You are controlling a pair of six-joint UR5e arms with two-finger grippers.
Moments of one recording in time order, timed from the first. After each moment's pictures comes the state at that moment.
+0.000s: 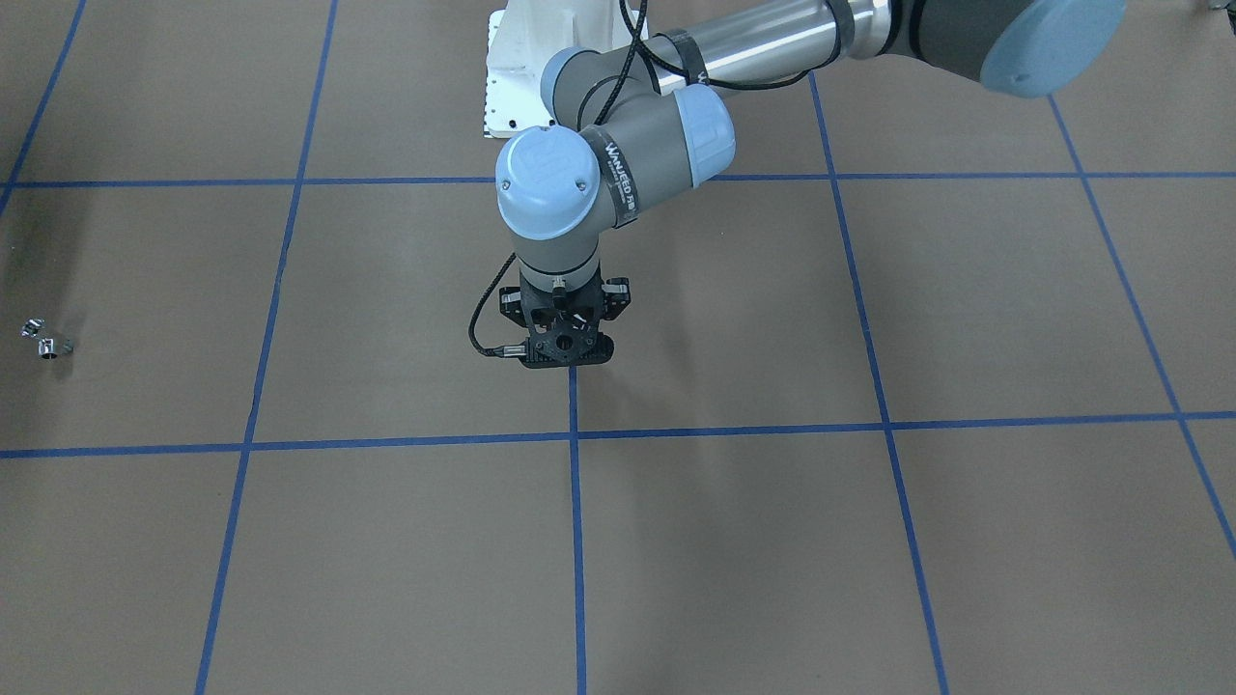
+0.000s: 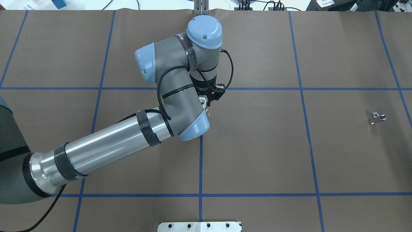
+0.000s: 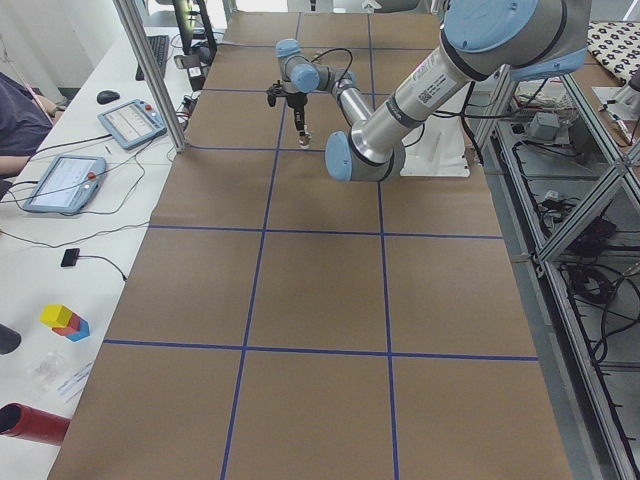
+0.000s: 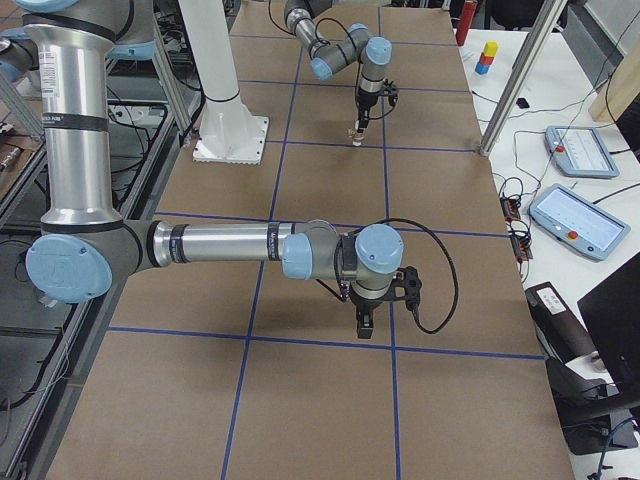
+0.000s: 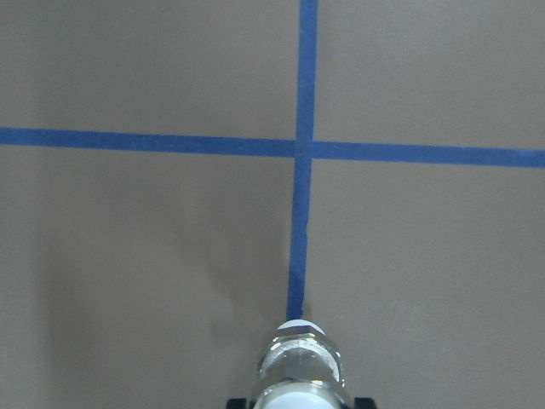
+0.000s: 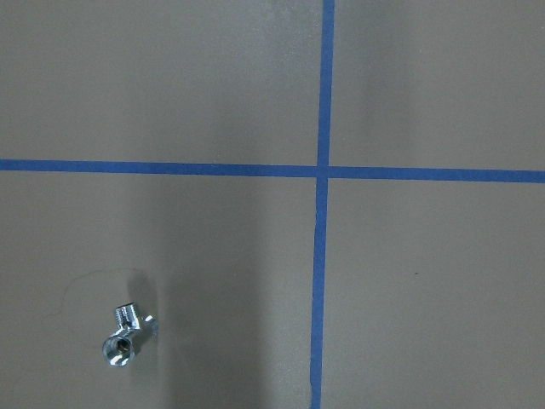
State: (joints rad) left arm -0.61 -2.64 -1.23 -1.47 -2.06 -1.13; right arm 1.55 -1.58 1.64 -1.61 2.40 0.01
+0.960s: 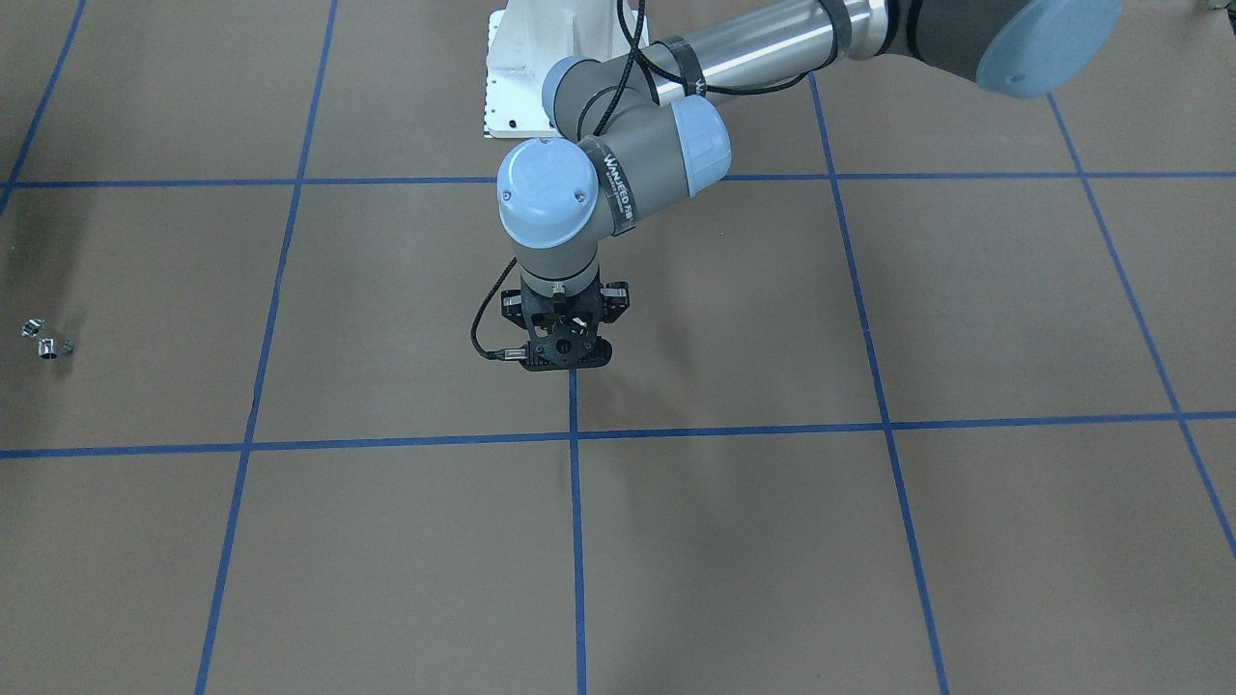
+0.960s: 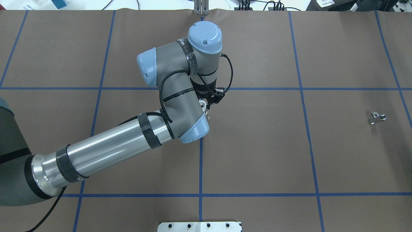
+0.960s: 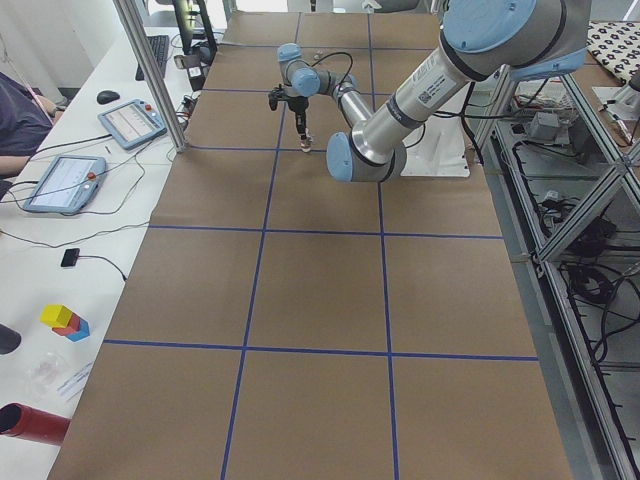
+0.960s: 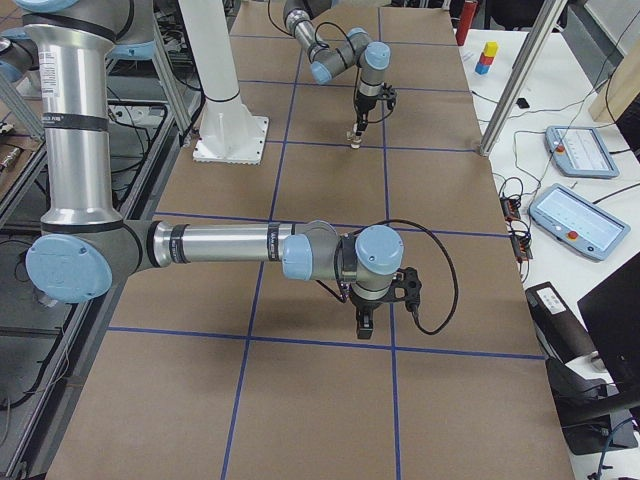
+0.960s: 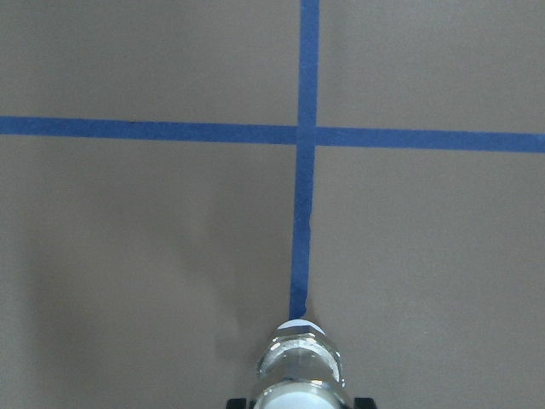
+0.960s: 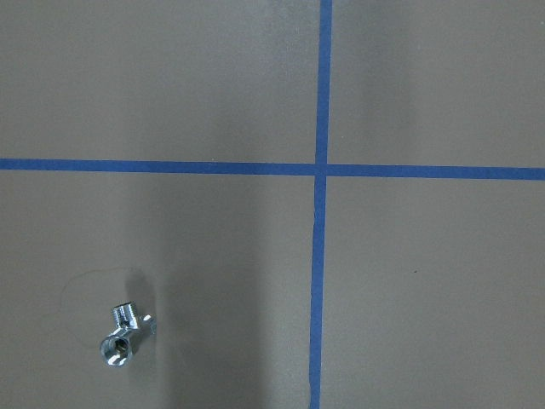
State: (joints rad) left arm -0.60 -2.64 -1.21 -1.49 -2.06 -1.13; right arm 1.55 -1.58 1.64 -1.61 2.40 0.01
